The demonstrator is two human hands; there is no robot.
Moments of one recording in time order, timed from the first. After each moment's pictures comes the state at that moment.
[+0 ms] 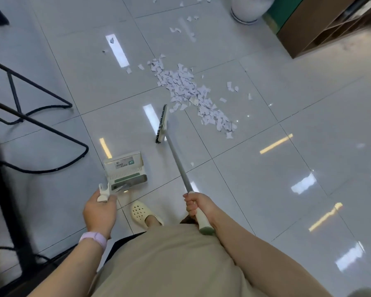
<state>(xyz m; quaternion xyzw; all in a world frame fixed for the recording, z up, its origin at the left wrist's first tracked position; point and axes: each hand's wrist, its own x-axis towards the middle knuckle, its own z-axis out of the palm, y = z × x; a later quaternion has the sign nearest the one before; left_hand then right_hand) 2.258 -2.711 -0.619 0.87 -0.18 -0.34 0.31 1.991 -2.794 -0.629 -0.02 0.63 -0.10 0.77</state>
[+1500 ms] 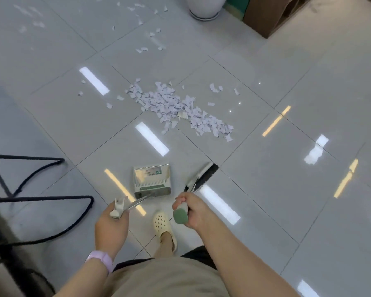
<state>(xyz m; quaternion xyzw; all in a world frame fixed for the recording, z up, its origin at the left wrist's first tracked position) 2.290 -2.868 -0.619 0.82 -0.36 -0.39 0.21 2.070 -2.912 -0.607 0.24 0.53 -0.30 0.75</state>
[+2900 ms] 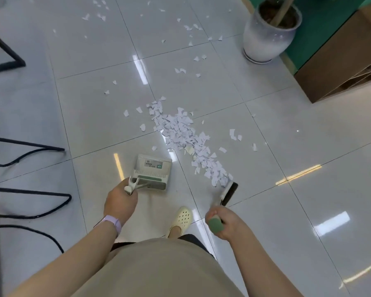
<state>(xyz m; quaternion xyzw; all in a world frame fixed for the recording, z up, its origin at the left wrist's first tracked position) 2.130 -3.157 -0.618 0.85 -0.31 -0.35 0.22 1.828 -3.221 -0.599 0.10 0.66 -0.13 0.73</state>
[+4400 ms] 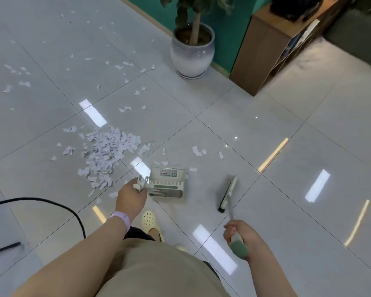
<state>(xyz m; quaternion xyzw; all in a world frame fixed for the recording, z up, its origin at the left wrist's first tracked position) 2.030 -3.401 -0.606 0.76 -0.48 -0.39 0.19 1.715 -3.297 -0.584 0.24 0.60 -0.33 0.69</state>
